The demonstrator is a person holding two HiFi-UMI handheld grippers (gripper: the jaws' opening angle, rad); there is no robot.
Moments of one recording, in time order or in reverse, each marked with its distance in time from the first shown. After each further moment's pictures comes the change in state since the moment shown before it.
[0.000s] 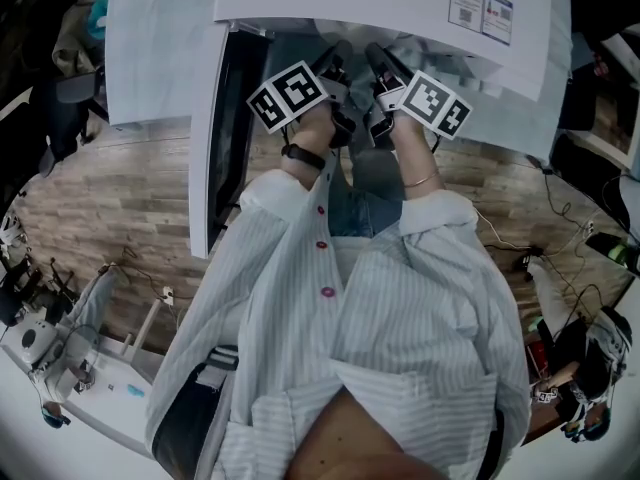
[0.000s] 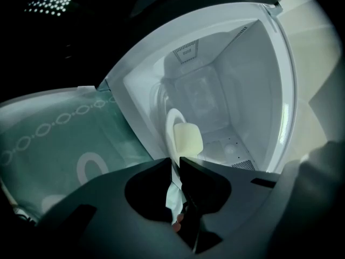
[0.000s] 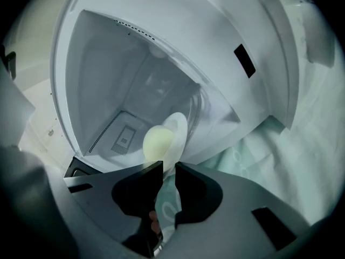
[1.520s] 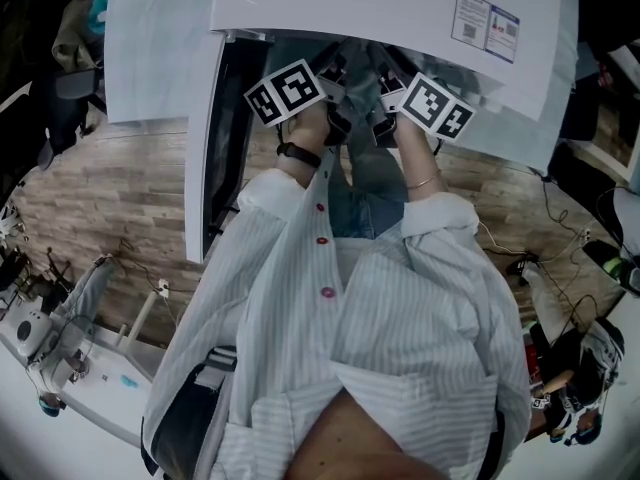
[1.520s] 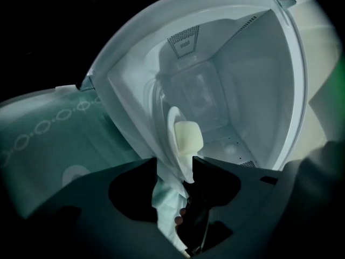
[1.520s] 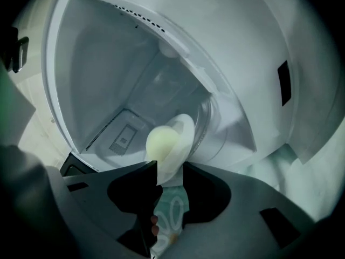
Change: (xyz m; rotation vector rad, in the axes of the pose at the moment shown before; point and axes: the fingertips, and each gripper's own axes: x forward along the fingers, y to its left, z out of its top) left arm 0.019 -0.003 0.006 0.030 0.029 -0.039; right arm 0.012 -0.001 0.021 -0.121 0.001 0.007
